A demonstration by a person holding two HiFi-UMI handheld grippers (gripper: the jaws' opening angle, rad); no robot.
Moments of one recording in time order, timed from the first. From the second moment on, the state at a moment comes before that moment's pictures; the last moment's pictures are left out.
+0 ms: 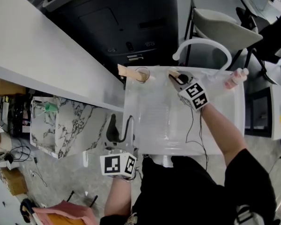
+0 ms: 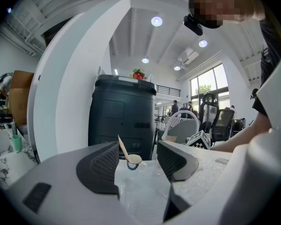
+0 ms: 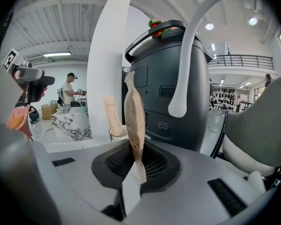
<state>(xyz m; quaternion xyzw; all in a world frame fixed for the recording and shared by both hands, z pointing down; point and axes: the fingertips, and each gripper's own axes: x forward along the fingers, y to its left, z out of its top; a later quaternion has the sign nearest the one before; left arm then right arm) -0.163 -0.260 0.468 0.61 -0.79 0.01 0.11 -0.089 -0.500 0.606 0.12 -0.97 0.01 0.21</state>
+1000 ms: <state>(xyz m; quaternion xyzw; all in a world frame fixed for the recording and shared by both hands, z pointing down) -0.179 -0.254 0.436 0.67 -0.74 -0.02 0.08 -0.063 -0.421 0.437 0.18 -0.98 -0.02 0.08</state>
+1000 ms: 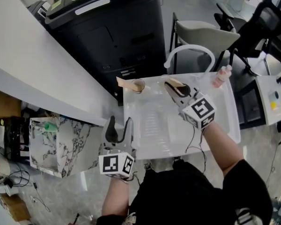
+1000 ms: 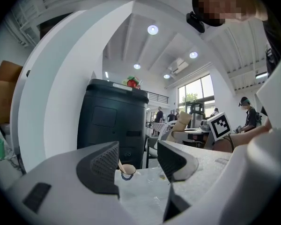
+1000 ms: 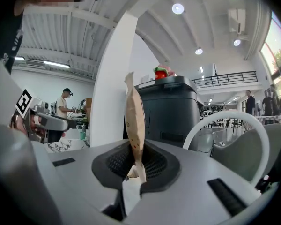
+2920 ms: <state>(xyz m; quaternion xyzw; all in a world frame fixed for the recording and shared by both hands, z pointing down) -0.205 -0.285 0.443 0.74 -0.66 -0.04 0.10 -0.027 -0.306 0.395 0.27 -0.96 -0.01 0.04</state>
